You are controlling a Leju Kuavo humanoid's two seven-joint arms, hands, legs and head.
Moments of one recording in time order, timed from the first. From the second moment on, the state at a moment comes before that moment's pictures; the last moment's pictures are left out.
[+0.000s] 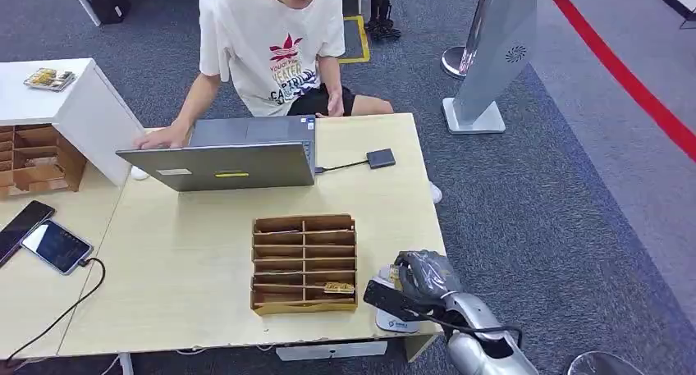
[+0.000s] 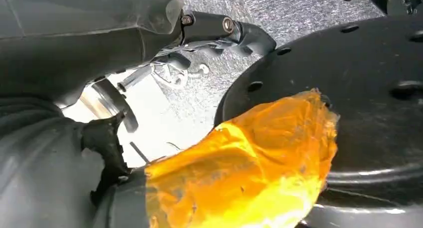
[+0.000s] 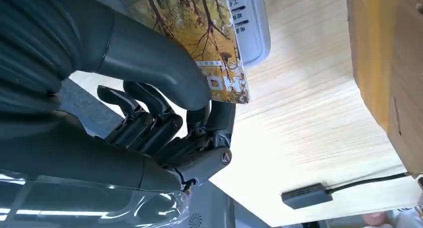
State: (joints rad) left arm 0.00 0.01 -1.39 -0.02 1.33 -0.28 -0.09; right arm -0.19 -0.17 0.57 -1.21 0.81 -0.11 0.04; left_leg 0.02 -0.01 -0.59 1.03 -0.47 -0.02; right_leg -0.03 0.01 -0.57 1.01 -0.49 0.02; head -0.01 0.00
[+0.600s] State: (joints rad) left arm 0.01 0.01 -1.38 -0.02 1.33 -0.28 -0.10; right arm -0.19 -0.18 0.57 -1.21 0.80 -0.12 0.04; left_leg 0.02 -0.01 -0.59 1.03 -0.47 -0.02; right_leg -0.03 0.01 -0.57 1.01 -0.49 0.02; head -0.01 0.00
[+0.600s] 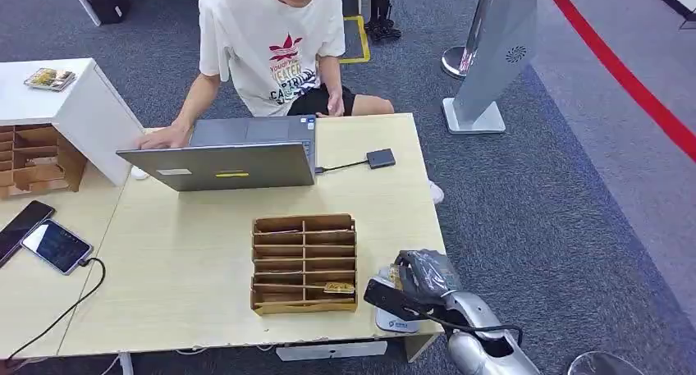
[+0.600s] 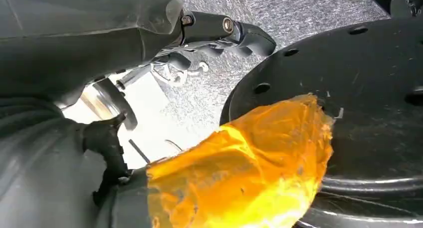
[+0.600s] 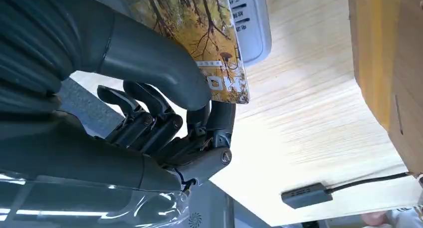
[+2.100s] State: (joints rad) left arm 0.01 0.02 -1.37 -0.02 1.32 -0.30 -0.11; right arm -0.21 -0.19 0.58 -1.20 0.79 -0.12 0.04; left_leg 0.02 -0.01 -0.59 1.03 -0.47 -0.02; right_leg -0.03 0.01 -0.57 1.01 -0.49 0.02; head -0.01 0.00
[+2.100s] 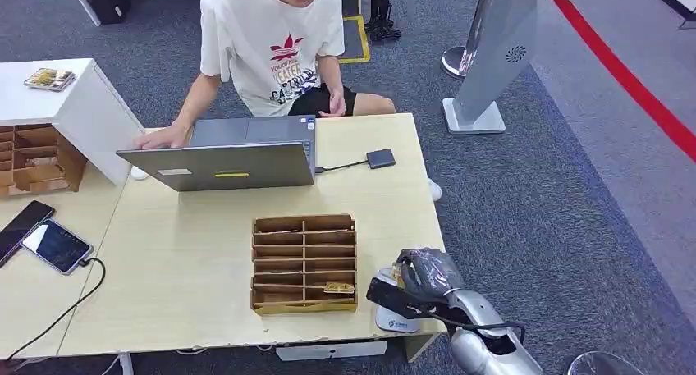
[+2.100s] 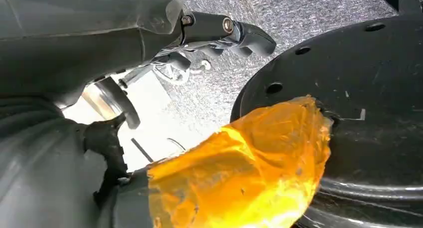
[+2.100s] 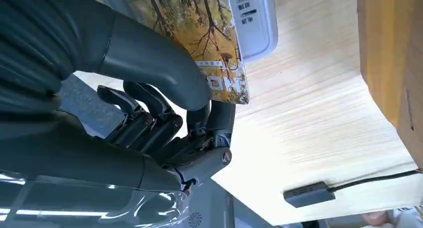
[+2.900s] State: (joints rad) left arm 0.02 0.02 -1.33 -0.02 1.28 -0.30 -0.11; right arm -0.21 -0.20 0.64 -1.19 0.94 -0.22 0.10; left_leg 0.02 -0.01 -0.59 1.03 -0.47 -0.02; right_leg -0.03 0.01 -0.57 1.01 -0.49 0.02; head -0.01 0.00
